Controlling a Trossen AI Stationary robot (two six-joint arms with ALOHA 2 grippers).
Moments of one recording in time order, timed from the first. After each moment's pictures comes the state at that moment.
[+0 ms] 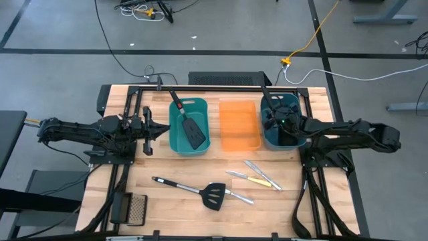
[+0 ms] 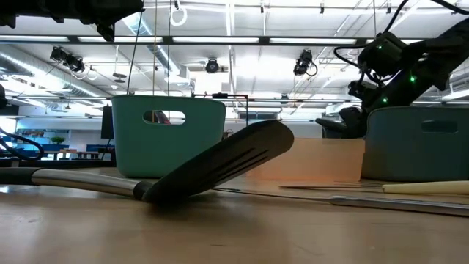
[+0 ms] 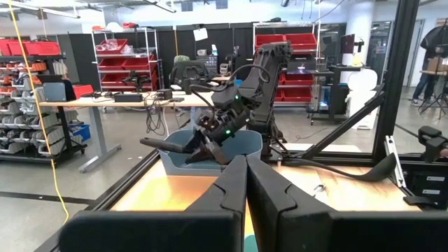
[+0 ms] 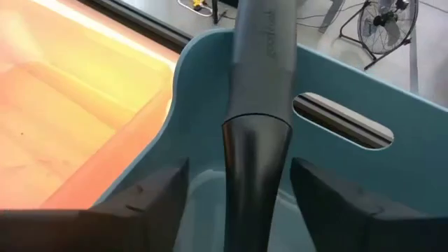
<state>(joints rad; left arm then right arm) -0.09 0.44 0.37 0.17 -0.27 0.03 -0.44 1.03 0.28 0.08 0.59 0.22</state>
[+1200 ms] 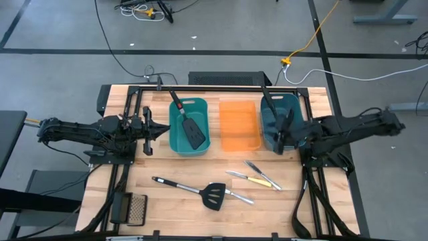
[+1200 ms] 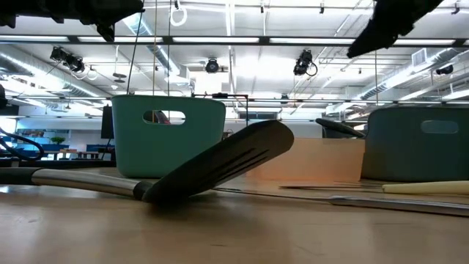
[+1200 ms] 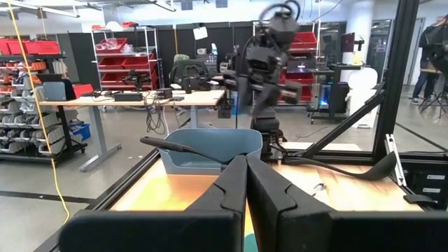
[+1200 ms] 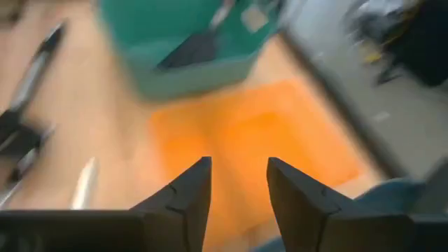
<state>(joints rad) -0.09 0.44 0.37 0.16 -0.27 0.03 0.19 0.85 0.82 -0.71 0.46 0.23</state>
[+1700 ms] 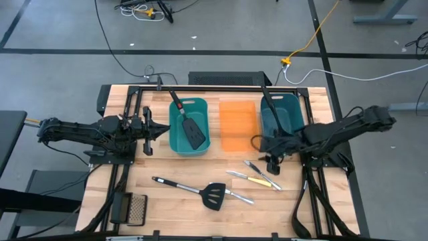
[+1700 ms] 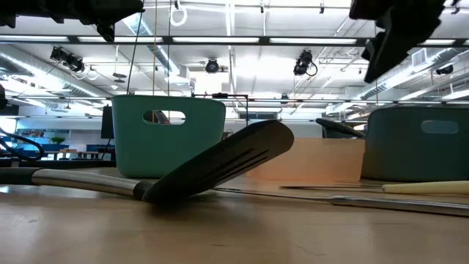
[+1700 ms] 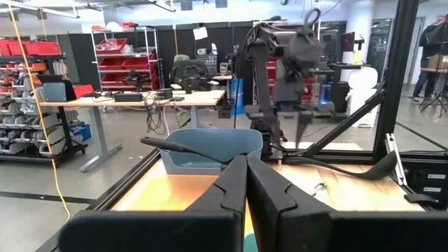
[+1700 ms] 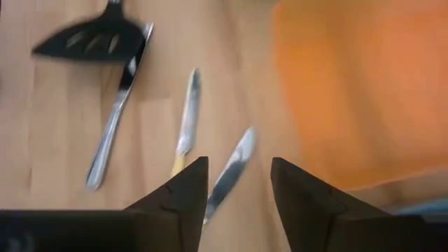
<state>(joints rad) -0.09 0.44 0.37 0.16 -0.27 0.04 0.28 1.13 0.87 -0.75 0.13 0.42</state>
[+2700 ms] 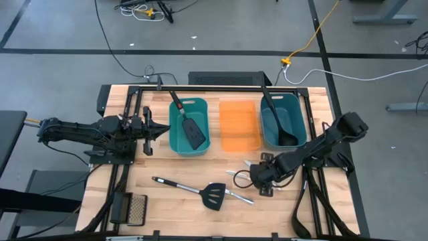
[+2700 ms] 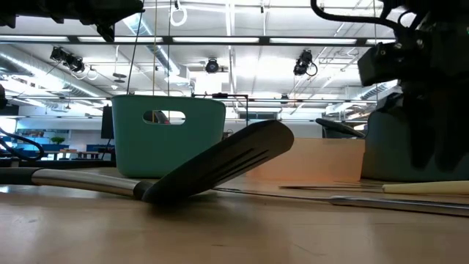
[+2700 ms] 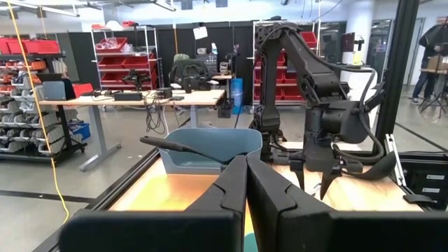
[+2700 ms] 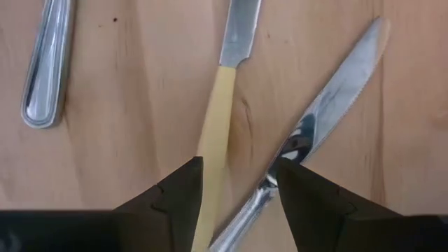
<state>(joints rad) -0.09 0.44 0.37 0.16 -0.27 0.03 0.47 1.59 0.87 -0.67 0.10 0.57</state>
